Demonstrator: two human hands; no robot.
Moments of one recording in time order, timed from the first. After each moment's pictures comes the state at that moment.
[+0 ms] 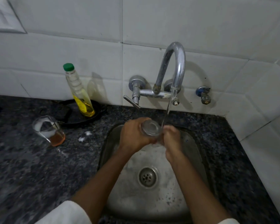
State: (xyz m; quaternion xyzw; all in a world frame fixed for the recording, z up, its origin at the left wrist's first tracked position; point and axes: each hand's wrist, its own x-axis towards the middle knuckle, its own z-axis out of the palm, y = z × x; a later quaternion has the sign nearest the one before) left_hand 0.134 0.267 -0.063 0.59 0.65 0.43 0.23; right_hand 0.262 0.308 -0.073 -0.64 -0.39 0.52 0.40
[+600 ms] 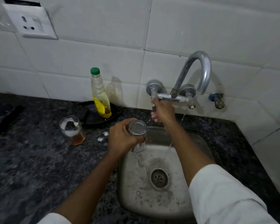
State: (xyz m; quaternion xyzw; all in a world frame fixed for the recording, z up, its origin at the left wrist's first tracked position) left_hand 0.045 0.223 -0.071 0.49 0.65 0.53 0.25; right_hand 0.167 0.341 -0.011 -0.61 -0.59 0.42 0.32
